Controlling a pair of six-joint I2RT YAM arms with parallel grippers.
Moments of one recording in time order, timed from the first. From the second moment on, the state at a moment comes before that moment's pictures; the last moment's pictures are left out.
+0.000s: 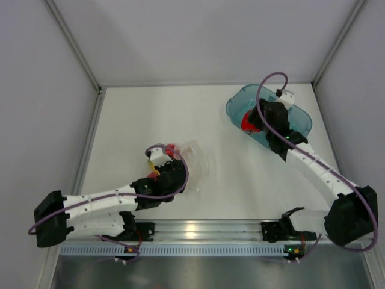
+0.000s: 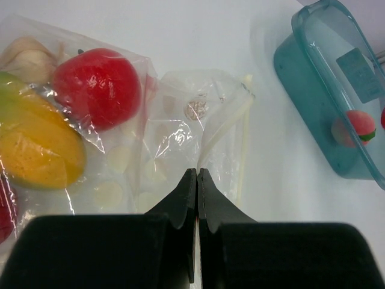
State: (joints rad) left arm -1.15 1.04 0.58 -0.12 -0.95 -1.12; right arm 0.44 1.21 0.93 -0.14 0.39 0.59
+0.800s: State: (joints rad) left arm -1.15 1.02 0.66 -0.14 -0.80 -0.92; right arm 0.14 1.85 1.45 -0.27 0.32 0.39
